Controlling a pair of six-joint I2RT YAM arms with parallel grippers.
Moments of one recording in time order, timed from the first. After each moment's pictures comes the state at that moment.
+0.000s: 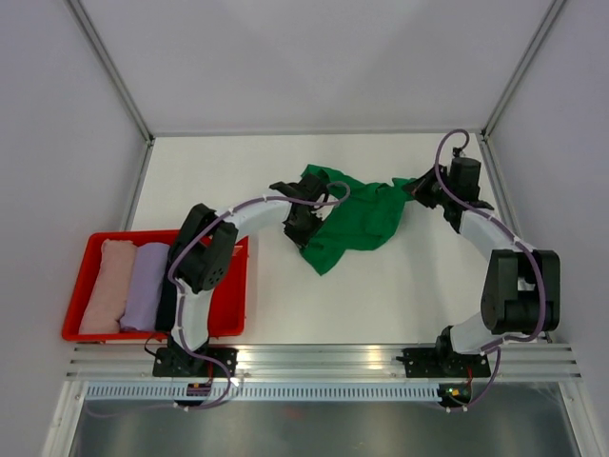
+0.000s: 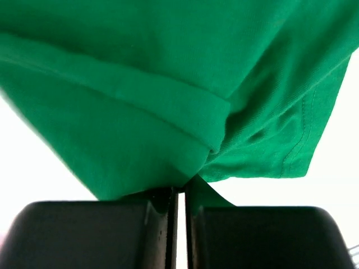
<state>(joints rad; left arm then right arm) -0.67 2.04 1.49 -0.74 0.10 0.08 -0.04 1.54 0.91 0.08 -0.34 0.71</state>
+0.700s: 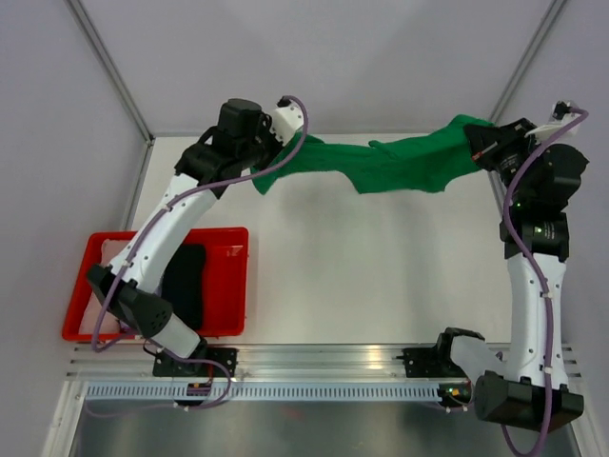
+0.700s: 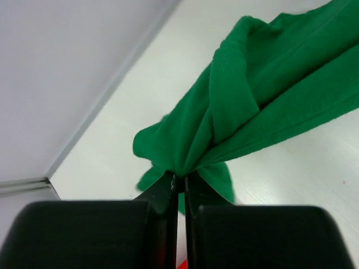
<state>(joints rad) -0.53 1.56 1.79 -0.71 -0.04 0.47 -0.21 1.02 1.27 -0.16 -0.35 0.66</state>
